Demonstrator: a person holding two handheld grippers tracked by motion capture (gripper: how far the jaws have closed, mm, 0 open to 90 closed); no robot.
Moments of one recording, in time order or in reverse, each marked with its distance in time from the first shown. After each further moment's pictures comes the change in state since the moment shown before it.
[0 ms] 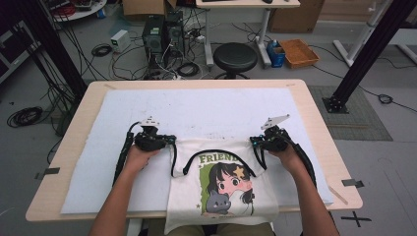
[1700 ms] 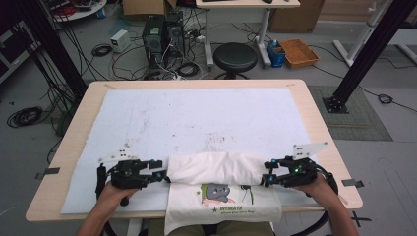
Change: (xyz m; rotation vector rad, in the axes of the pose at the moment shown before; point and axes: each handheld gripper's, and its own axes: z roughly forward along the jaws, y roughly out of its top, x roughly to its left) left arm -0.059 -0.053 -0.092 -0.186 -0.231 -0.009; right arm 0.046 -0.068 -0.083 -0.265 0.410 0.004
